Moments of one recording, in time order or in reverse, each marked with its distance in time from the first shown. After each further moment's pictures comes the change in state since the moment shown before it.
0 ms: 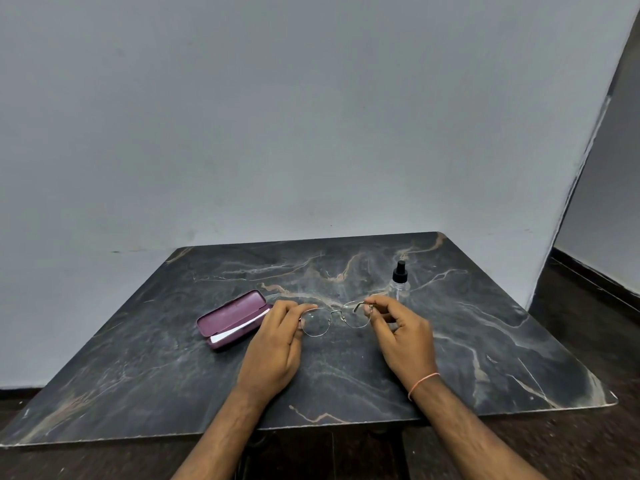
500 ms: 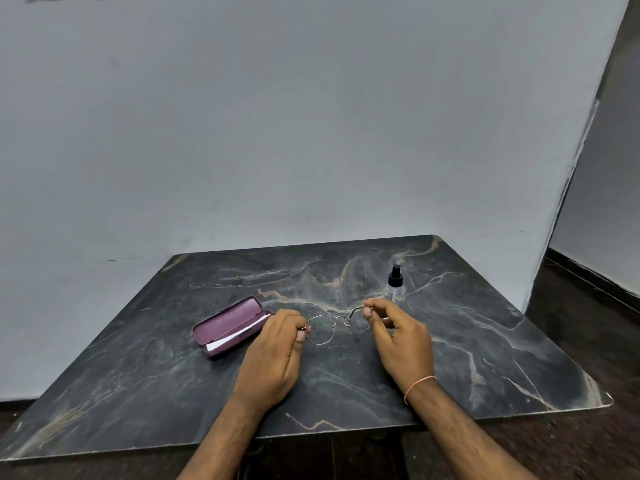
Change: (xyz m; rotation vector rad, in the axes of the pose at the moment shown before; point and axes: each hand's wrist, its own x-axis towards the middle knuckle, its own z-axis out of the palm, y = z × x) left_hand -0.001 0.005 0.000 -0.013 0.027 0.083; right_hand 0.000 -0.007 -0.003 -0.092 0.027 0.040
